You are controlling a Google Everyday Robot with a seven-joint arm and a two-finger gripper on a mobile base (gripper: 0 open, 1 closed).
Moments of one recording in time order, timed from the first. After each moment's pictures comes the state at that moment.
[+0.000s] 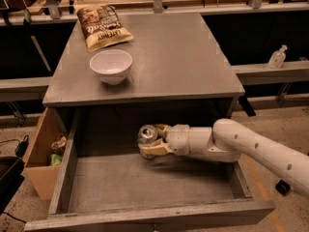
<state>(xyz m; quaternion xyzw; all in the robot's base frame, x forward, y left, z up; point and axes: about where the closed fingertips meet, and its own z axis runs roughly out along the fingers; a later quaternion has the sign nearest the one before) 0.551 0.019 0.662 -0.51 0.61 0.37 0.49</state>
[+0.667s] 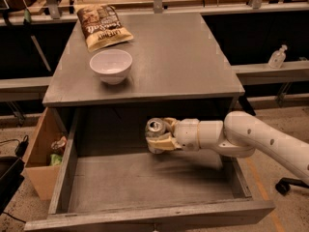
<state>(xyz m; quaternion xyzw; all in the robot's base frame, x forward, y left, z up) 0.542 -0.002 0.695 -0.51 0.62 0.35 0.48</state>
